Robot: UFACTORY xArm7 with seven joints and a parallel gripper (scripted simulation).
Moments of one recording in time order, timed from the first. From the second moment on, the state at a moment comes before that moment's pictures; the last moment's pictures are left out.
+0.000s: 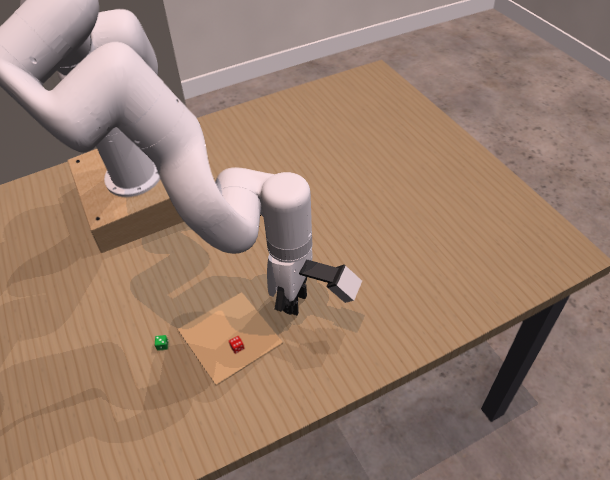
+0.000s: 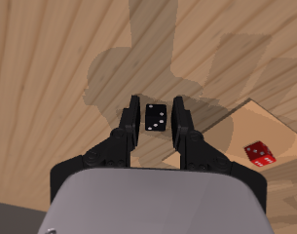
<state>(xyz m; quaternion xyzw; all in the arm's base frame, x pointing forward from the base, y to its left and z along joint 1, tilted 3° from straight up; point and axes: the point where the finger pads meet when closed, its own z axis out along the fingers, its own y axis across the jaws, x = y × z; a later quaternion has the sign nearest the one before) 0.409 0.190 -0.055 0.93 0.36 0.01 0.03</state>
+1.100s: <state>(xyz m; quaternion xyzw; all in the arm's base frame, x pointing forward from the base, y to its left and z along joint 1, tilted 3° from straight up) 0.409 0.190 -0.055 0.93 0.36 0.01 0.03</state>
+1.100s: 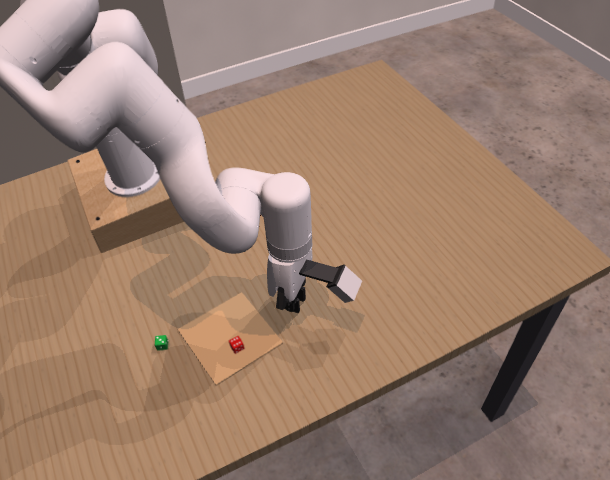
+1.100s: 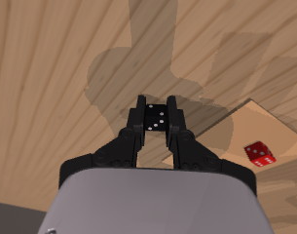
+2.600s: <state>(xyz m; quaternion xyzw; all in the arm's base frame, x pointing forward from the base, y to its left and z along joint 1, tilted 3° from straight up) 0.408 0.191 -0.026 0.93 0.36 0.01 0.03</state>
